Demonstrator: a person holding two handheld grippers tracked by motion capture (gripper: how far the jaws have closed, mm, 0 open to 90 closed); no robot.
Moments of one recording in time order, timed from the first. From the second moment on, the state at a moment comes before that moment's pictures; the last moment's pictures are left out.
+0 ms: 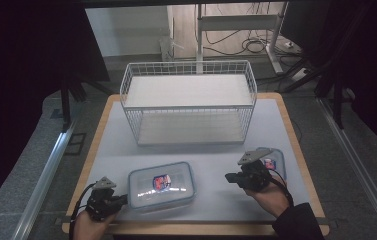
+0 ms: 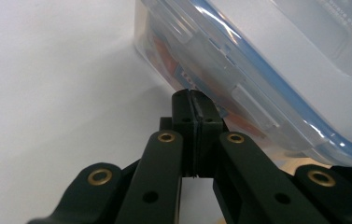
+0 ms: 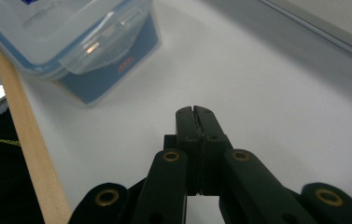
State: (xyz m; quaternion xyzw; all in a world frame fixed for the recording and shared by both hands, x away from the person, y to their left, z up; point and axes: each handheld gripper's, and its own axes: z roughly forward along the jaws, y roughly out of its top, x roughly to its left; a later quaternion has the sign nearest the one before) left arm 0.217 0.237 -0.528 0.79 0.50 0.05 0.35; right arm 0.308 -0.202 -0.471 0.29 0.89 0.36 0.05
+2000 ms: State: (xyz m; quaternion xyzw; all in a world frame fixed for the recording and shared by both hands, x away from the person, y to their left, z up) left arm 0.245 0.187 -0.513 0.83 0.39 0.17 0.36; right arm 0.297 -0.227 -0.484 0.32 0.86 0.37 0.14
